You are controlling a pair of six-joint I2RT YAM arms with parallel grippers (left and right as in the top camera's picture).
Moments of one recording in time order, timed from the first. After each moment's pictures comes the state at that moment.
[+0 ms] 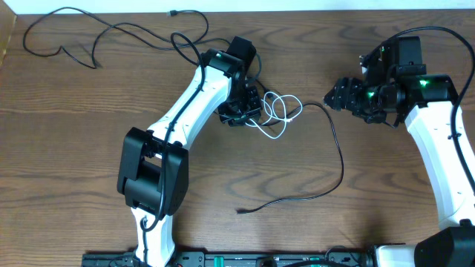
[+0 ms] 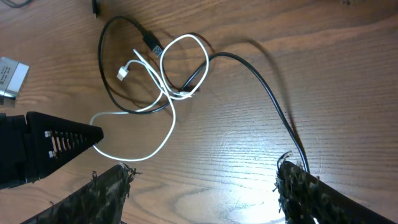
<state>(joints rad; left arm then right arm) -0.44 2.04 1.71 -1.14 0.31 -0.68 0.07 1.54 1.38 -1.00 -0.34 0.38</state>
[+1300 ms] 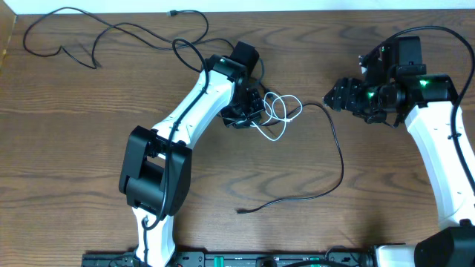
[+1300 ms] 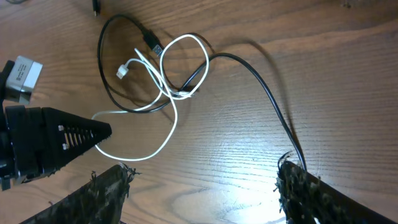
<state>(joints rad) -0.45 2.05 1.66 -1.07 0.31 -0.78 0.07 1.54 1.38 -1.00 -0.34 0.36</state>
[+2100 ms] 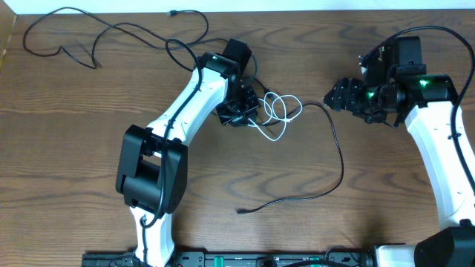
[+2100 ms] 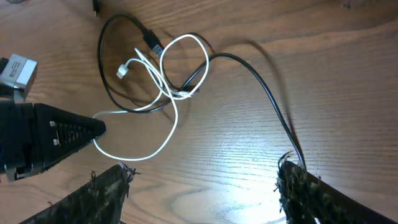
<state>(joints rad) -0.42 2.05 1.66 -1.08 0.36 -0.78 0.07 1.54 1.38 -0.99 -0.34 0.35</state>
